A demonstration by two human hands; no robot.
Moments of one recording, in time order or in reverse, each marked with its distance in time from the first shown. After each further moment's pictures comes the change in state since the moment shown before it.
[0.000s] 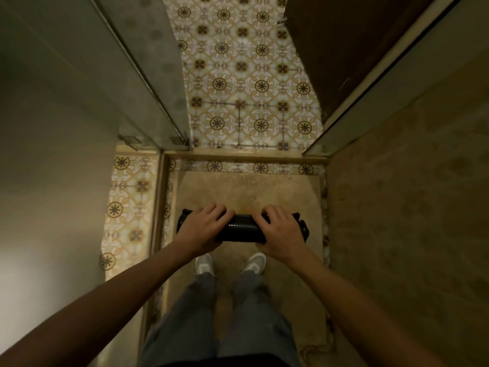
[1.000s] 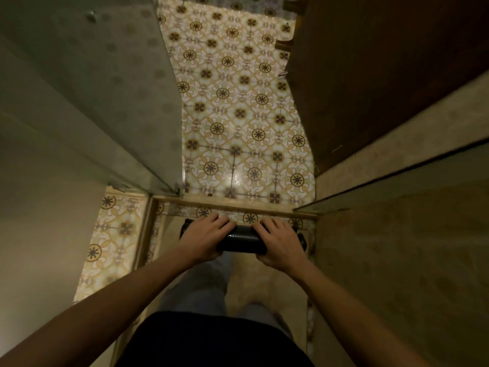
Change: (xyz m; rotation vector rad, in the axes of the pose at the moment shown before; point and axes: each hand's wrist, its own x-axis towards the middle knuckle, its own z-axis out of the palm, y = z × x) left_hand 0.182 -0.117 -0.109 -0.042 -0.012 0.001; right_hand 0.203 0.123 -0.108 -0.086 -0.210 -0.061
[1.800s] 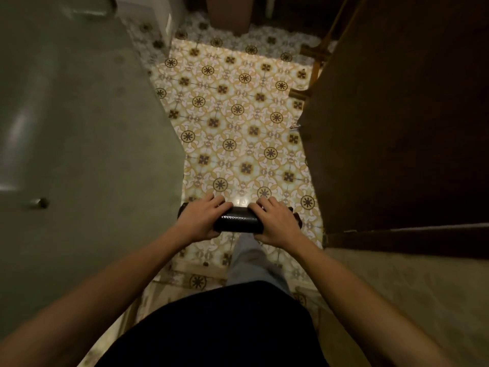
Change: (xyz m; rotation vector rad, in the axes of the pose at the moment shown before) left_hand 0.288 -0.259 -0.180 -0.007 0.034 -0.119; right_hand 0.361 0.202 -0.189 -0.030 0.038 -0.156
